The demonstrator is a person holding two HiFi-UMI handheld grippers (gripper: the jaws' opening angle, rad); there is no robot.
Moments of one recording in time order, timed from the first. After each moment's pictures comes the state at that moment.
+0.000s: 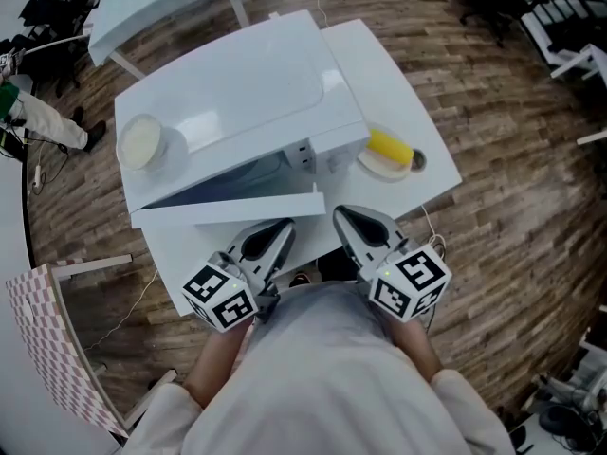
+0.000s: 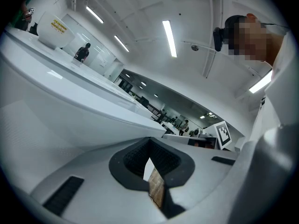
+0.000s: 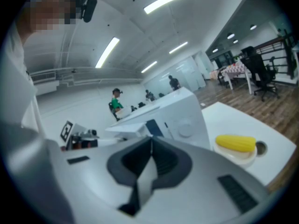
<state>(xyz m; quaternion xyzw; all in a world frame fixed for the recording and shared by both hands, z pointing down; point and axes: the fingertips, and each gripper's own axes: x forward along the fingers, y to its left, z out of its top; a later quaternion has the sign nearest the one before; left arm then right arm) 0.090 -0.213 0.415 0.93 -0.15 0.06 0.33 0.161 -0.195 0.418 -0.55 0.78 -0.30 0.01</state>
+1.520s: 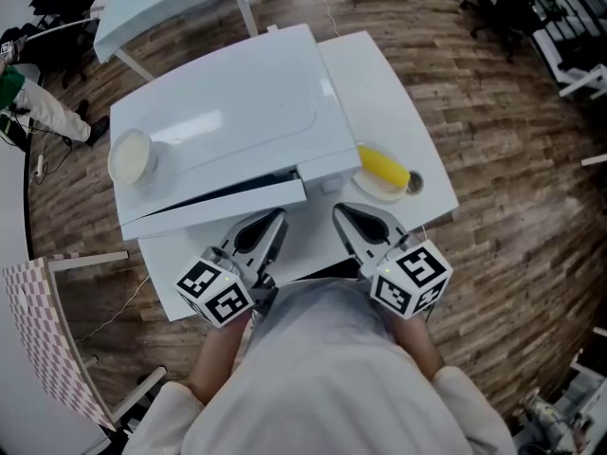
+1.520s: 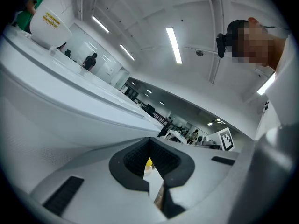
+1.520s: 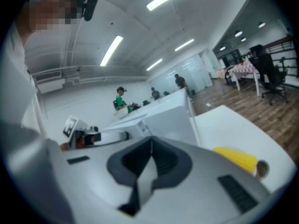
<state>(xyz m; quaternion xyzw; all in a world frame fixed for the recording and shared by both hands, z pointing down) 0.121 -0.260 0.410 0.92 -0.20 0.02 0.32 0.199 -0.229 0.419 -0.52 0.80 -0.29 0.00</state>
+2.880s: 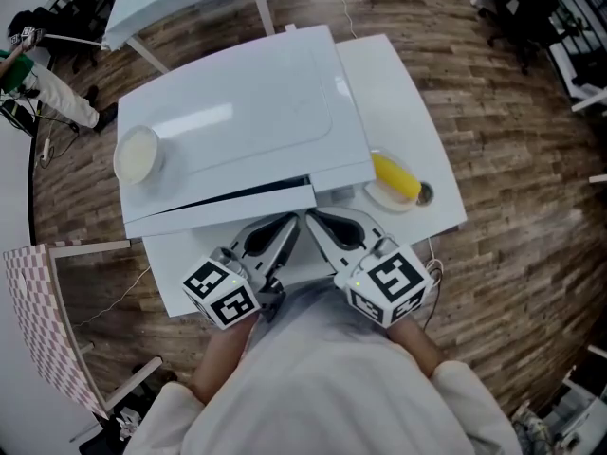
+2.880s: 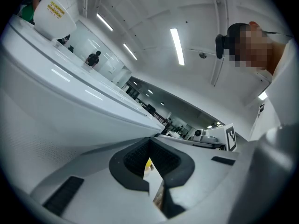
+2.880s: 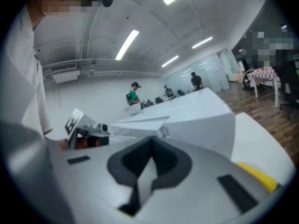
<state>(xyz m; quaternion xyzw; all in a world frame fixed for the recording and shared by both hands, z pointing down) 0.127 -0.266 0.415 0.92 -0.20 0.02 0.34 0.143 -0.261 0.408 -0.46 0.86 -0.24 -0.04</state>
